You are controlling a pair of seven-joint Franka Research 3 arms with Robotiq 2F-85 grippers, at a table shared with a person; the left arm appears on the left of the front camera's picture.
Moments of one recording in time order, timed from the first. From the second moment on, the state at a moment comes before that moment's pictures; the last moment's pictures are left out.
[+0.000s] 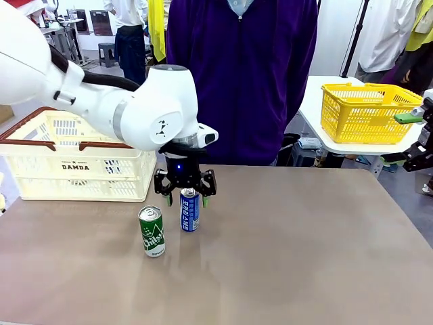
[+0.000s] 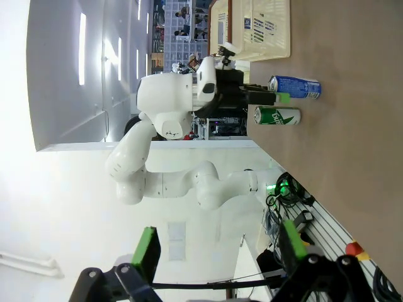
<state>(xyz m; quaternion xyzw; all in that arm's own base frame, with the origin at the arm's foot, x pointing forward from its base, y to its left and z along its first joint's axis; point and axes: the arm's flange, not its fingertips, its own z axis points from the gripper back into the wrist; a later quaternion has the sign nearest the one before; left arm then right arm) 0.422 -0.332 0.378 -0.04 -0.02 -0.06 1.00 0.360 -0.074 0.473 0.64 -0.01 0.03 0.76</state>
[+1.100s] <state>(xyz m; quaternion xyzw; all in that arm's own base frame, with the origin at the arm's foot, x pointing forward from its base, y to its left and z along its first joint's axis) 0.430 -0.340 0.368 -0.03 -0.01 -0.07 1.00 0.360 -0.074 0.473 0.64 -0.01 0.03 0.76</state>
